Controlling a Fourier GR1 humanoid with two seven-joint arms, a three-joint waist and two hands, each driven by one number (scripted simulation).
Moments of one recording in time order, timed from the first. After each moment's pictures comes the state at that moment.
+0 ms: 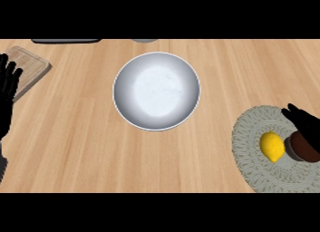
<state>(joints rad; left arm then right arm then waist) -0.20 0.49 0.05 -1.50 0.34 0.19 -0.06 -0.04 -1.17 0.40 -2.27 0.14 -0.12 0.69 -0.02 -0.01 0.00</state>
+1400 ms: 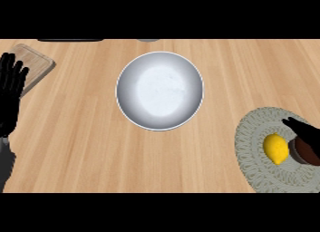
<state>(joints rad) -0.23 0.42 0.12 -1.44 0.26 0.11 -0.08 0.04 -0.94 0.27 -2.01 0.24 0.32 0.65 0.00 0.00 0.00</state>
